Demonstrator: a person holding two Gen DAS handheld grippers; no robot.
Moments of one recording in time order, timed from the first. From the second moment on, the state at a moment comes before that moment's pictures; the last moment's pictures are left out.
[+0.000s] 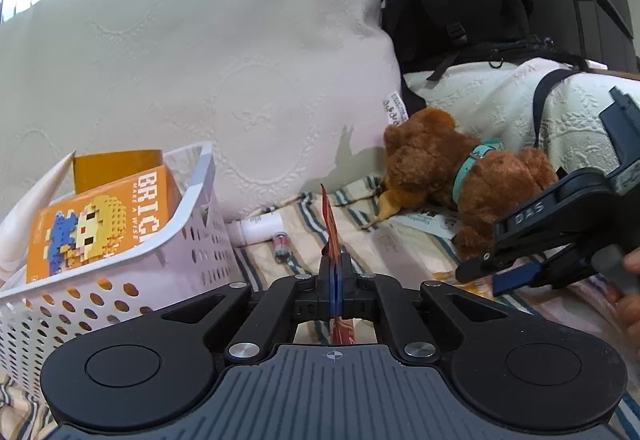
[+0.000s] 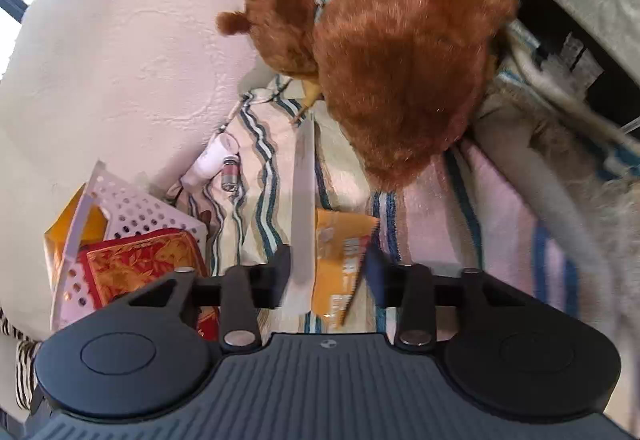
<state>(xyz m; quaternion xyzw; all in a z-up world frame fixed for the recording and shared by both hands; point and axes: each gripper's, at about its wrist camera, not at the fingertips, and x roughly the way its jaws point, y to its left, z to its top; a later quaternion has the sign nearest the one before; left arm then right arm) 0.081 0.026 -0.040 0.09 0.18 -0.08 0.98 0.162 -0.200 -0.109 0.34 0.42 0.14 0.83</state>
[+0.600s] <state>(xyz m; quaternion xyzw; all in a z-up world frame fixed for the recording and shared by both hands) 0.065 0.028 -0.020 0.08 0.16 -0.09 0.98 0.137 -0.223 -0.042 0.29 0.32 0.13 0.89</state>
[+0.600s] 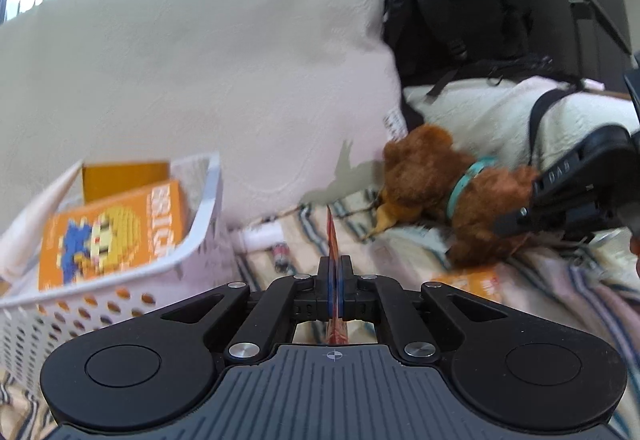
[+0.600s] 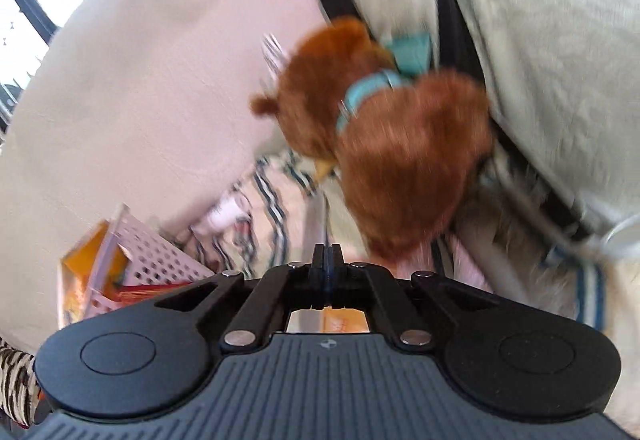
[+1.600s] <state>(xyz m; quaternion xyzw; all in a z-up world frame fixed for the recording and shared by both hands) 0.081 -0.017 -0.063 0.10 0.28 -0.15 0.94 0.173 -0.219 -0.102 0.33 0.42 0.15 0.83</state>
